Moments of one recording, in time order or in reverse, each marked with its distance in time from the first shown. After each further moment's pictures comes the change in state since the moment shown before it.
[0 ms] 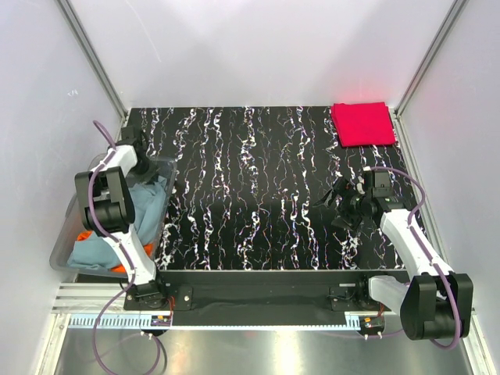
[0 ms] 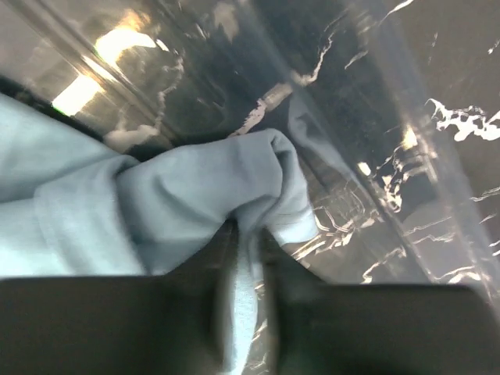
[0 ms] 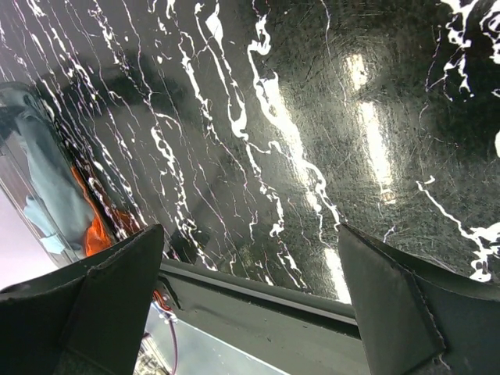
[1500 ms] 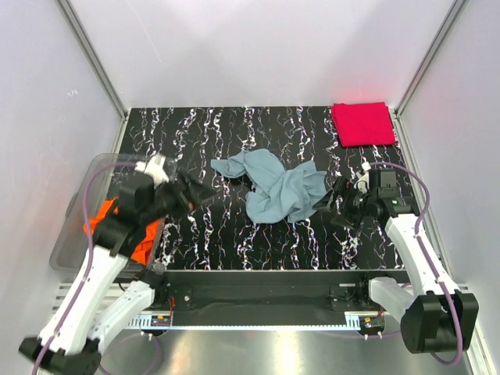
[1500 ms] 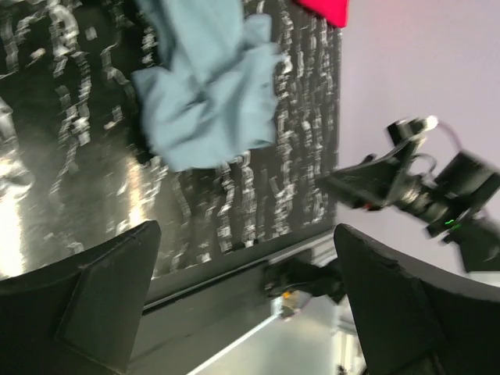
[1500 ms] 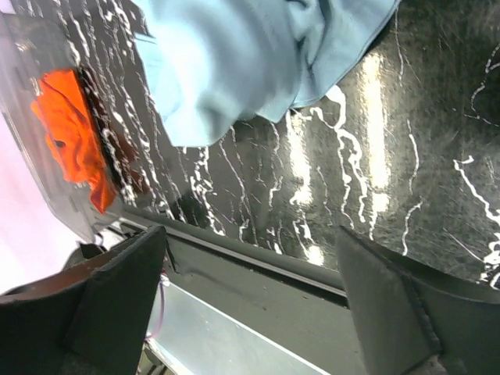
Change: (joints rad) left arm -0.565 -1.151 -0.425 -0.018 0.362 -0.286; right arm 0.000 -0.089 0.067 -0.119 -0.105 -0.106
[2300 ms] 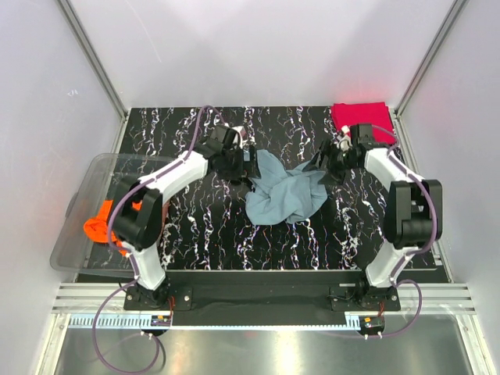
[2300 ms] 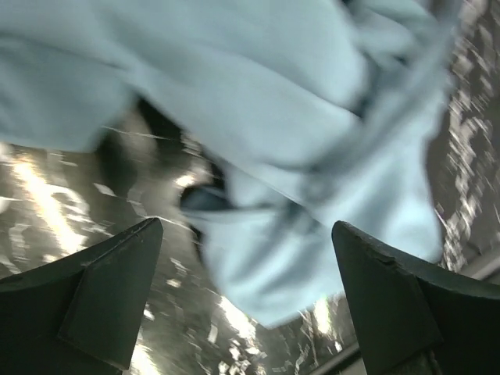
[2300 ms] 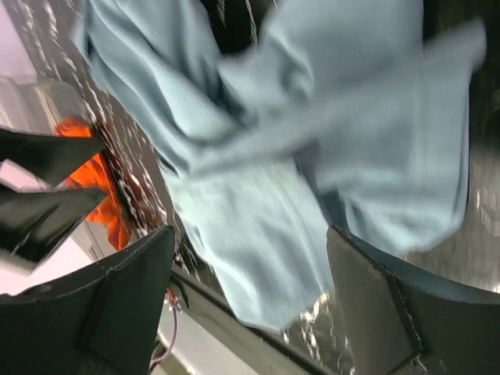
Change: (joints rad) left arm -0.161 1.024 0.455 0.182 -0.068 0.454; right arm 0.004 0.724 0.435 0.156 -0.071 -0.076
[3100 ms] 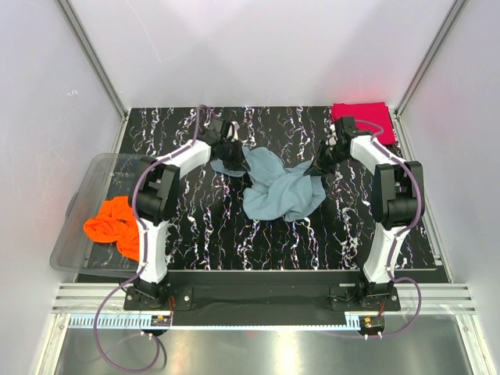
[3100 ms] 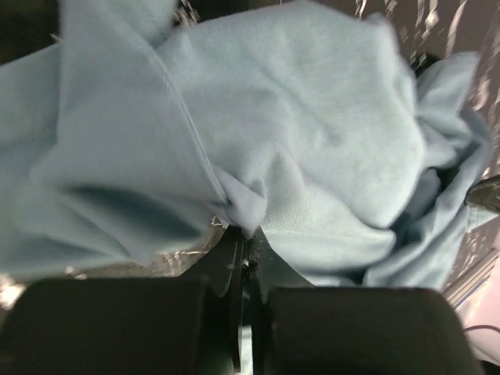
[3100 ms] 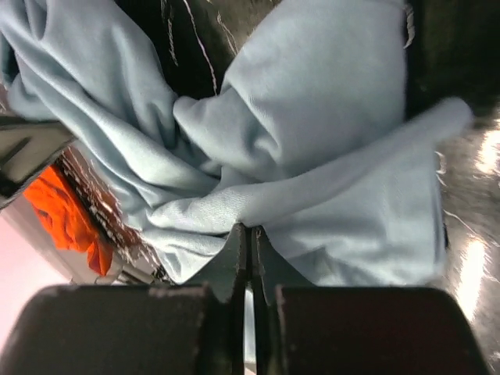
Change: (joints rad) left arm 0.143 0.349 0.219 0.063 0.166 -0.094; right arm 0.065 0.259 0.254 -0.100 0.088 0.012
